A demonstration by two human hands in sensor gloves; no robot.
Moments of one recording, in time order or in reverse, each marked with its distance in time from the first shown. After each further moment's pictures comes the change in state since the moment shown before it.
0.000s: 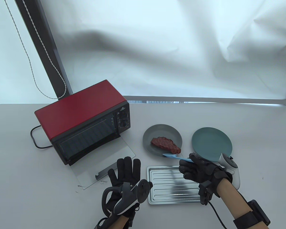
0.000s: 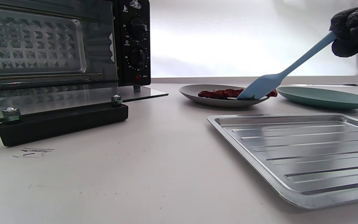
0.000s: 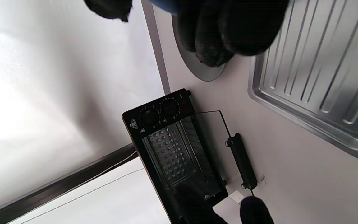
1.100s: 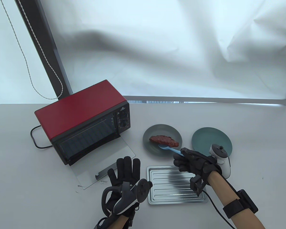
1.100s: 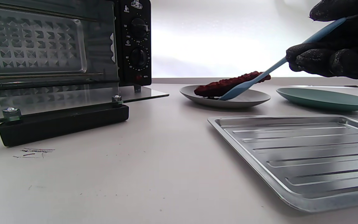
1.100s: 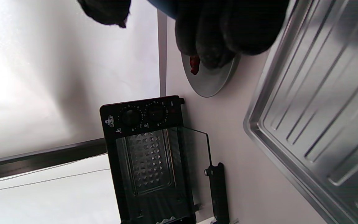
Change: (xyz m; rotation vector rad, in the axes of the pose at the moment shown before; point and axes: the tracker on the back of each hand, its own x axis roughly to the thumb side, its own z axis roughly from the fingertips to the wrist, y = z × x) left_hand -0.001 -0.001 -0.002 0.001 0.004 0.006; right_hand 0.008 0.000 -0.053 -0.020 -0.066 0.250
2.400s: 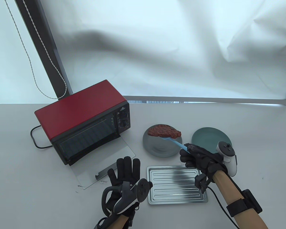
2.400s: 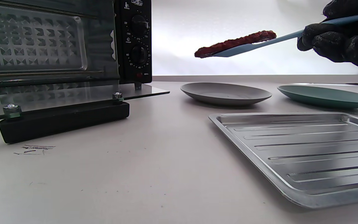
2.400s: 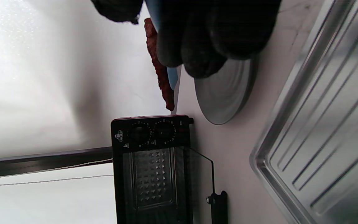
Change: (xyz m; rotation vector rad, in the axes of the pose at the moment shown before) left_hand 0.000 -0.003 -0.001 -0.010 0.003 -0.001; right_hand 0.006 -0.024 0.001 -0.061 -0.098 0.064
